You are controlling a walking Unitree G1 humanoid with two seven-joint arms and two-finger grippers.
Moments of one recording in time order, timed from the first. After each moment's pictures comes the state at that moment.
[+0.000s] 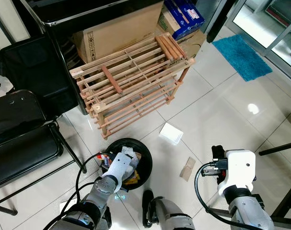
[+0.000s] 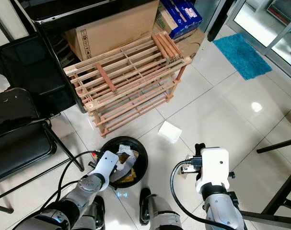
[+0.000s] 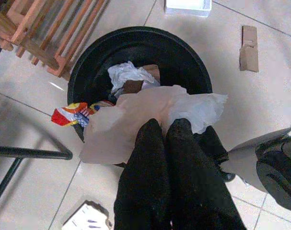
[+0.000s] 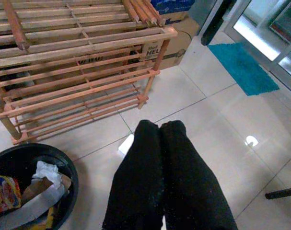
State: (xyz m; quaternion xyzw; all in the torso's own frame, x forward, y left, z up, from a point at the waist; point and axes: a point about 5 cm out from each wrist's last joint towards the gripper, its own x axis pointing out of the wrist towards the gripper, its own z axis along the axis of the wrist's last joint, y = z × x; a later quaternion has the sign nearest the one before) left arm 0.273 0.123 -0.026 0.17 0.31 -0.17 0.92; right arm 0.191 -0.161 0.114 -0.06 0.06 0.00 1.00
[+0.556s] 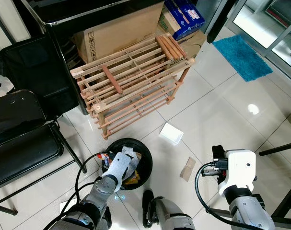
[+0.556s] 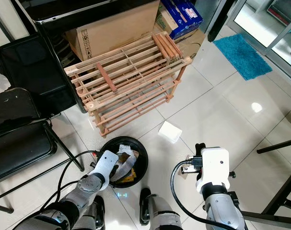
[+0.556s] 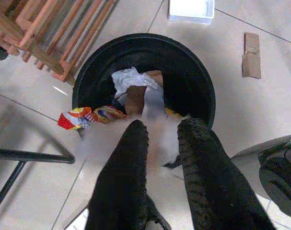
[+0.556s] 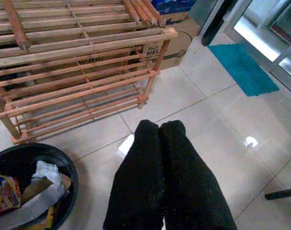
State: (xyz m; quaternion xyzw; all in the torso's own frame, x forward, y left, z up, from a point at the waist) left arm 0.274 0.125 -0.025 0.18 0.30 -0.16 0.92; right arm 0.190 -0.162 0.114 -0.06 0.06 0.00 1.00
